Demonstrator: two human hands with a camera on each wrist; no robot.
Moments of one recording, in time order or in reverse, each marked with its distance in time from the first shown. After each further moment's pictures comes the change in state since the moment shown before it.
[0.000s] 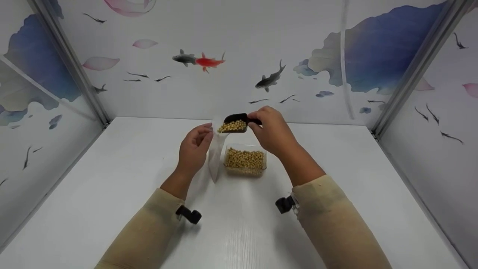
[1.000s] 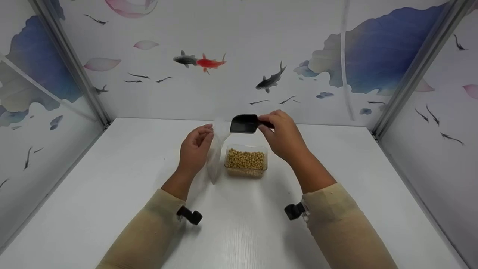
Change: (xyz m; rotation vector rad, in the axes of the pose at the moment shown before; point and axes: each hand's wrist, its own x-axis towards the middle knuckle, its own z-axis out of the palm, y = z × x) left_hand 0.000 -0.001 0.001 0.009 0.017 0.016; right_hand -0.018 0.020 -0.004 0.038 0.081 0.021
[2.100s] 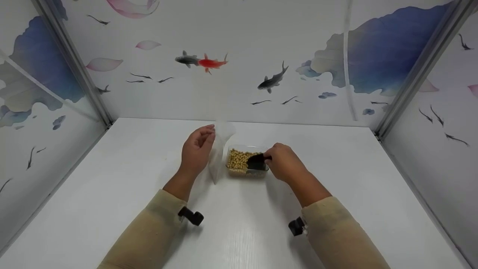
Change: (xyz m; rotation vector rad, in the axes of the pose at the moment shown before) left_hand -0.002 0.000 -0.001 -0.025 -0.008 -0.007; right_hand -0.022 0.050 0.052 -0.212 -0.312 0.018
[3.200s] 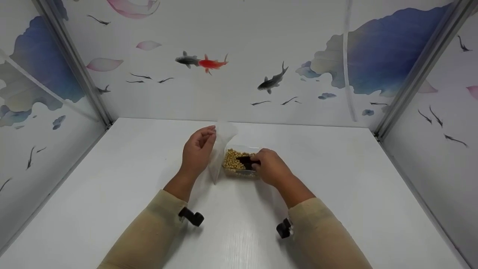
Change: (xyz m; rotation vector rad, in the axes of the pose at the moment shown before) left_hand -0.002 0.003 0.001 0.019 -0.009 0.003; right_hand 0.017 -0.007 0.037 0.113 -0.008 -0.008
